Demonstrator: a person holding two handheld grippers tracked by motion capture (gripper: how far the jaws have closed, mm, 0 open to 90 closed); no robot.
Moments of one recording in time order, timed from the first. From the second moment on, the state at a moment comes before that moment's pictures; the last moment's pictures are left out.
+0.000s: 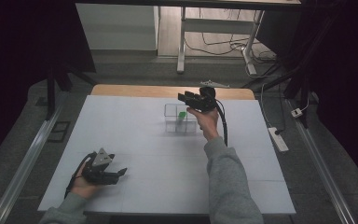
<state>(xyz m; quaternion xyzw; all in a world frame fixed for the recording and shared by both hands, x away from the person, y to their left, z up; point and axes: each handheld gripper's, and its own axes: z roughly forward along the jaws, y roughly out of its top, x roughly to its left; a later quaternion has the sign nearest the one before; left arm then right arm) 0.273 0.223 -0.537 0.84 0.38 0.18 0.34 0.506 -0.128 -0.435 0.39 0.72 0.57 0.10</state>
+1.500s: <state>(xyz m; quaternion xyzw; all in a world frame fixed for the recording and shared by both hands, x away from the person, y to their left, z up) 0.273 0.222 -0.537 0.84 0.38 0.19 0.33 0.417 -0.184 -0.468 0.35 0.78 0.51 0.09</state>
